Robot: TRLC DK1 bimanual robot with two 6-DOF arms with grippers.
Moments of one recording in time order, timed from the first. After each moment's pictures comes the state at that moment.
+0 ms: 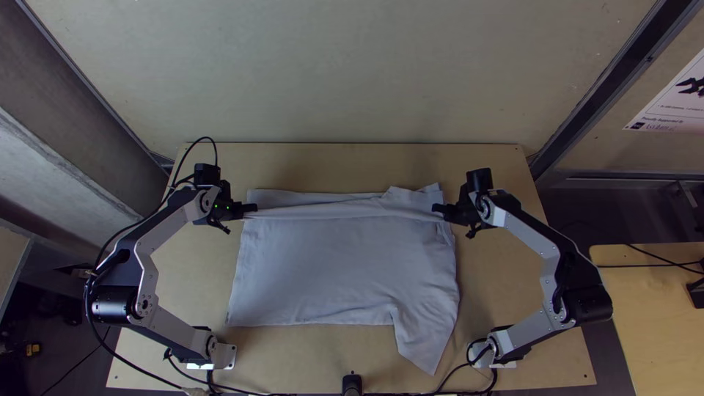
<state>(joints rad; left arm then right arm) 0.03 1.62 1.12 -0.51 0.02 -0.10 0.16 1.66 1.04 -0.48 -0.13 0.34</state>
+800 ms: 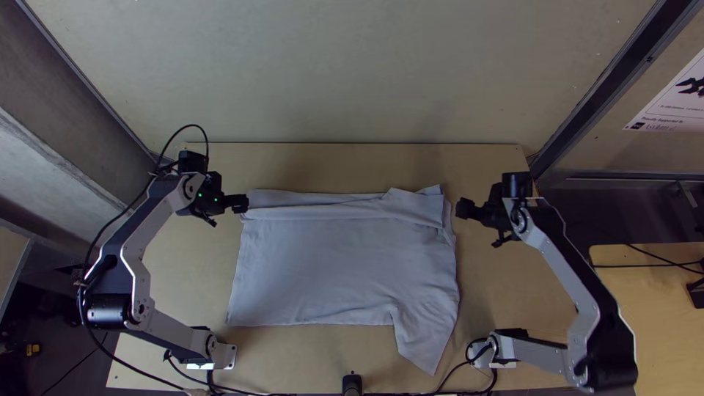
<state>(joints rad) 0.07 1.58 1.28 -0.79 0.13 -0.02 0.07 1.32 1.00 -0.65 -0.11 0.33</state>
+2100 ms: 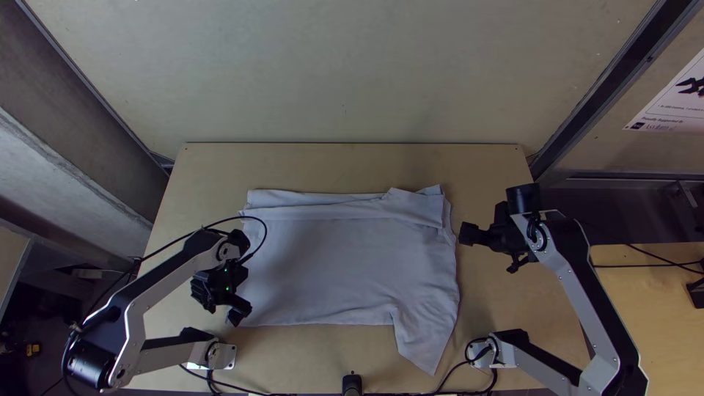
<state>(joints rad) -0.27 1.32 0.77 -1.35 -0.04 0.16 0.16 1.13 1.06 -1.06 -0.11 0.33</state>
